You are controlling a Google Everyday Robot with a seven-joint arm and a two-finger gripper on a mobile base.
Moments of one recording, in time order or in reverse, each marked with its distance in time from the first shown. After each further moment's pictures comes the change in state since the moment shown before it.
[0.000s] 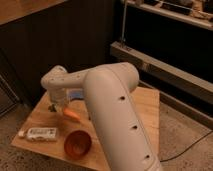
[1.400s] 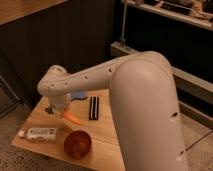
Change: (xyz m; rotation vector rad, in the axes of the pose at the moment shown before) arm 0.049 0.051 -0.072 0.069 -0.075 0.059
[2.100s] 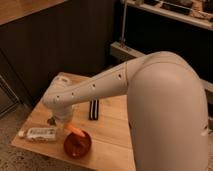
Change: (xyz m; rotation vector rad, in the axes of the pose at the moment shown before) arm 0.049 0.039 0.001 -0.043 0.017 -0.005
